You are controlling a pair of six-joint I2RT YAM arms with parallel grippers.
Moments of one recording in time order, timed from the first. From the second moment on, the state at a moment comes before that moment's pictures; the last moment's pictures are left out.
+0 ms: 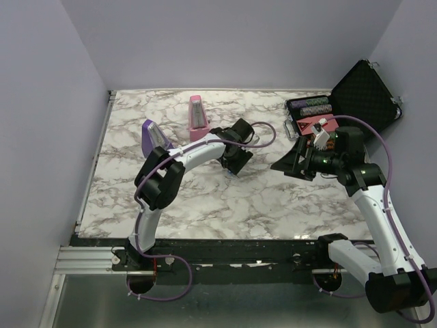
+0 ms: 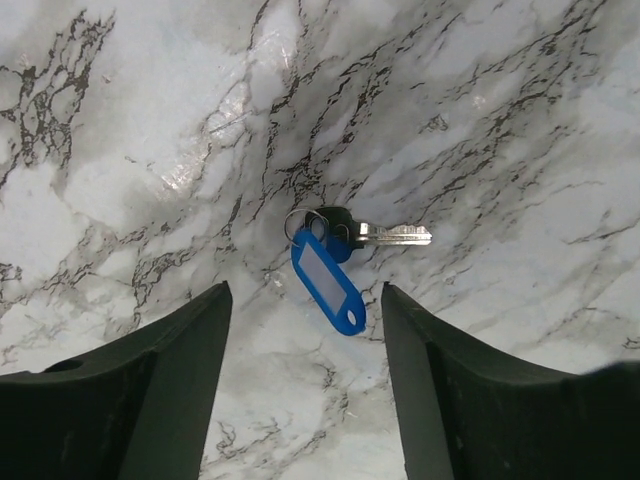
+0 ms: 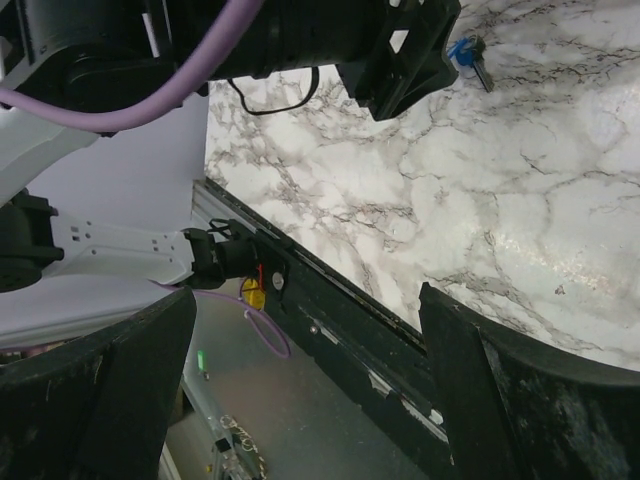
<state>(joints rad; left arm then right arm) -0.75 2.05 1.62 -0.72 -0.01 0.01 0.13 0.96 0.98 -0.70 -0.76 0.55</state>
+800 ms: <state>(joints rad) -0.77 2.13 1.68 -0.73 -0.07 0.01 0.13 0.99 0.98 -0.72 -0.76 0.51</state>
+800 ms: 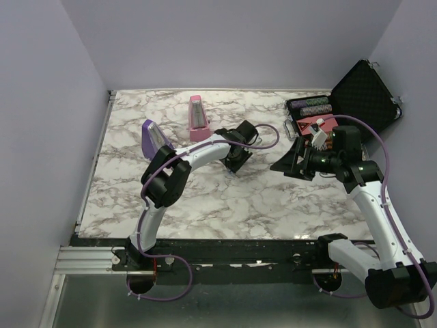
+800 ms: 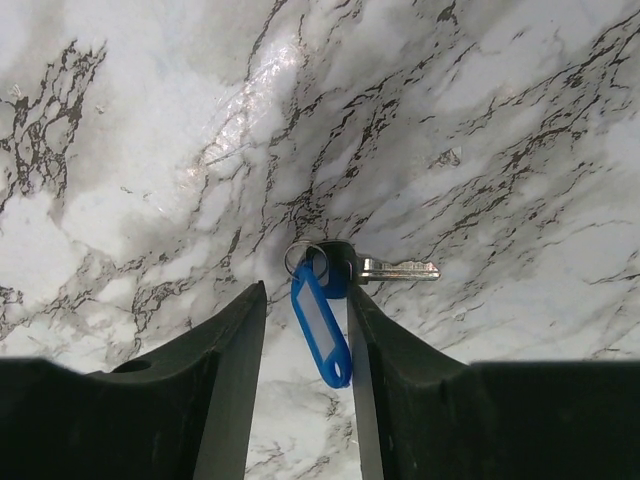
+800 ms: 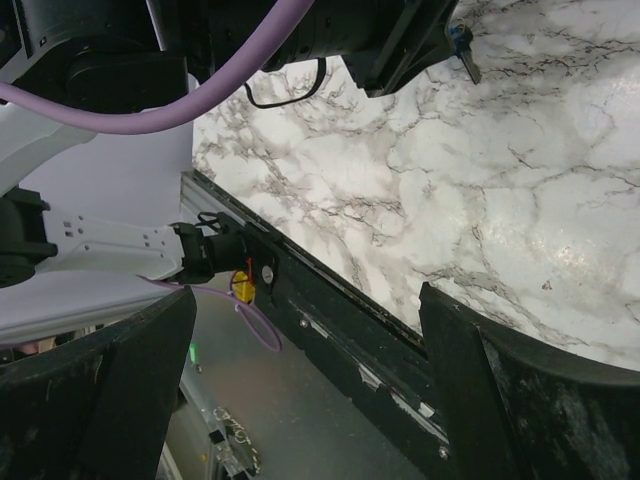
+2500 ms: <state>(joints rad) -0.77 1.67 2.04 -1.11 -0.05 -0.09 0.17 1.23 1.21 0.26 -0.89 1.27</state>
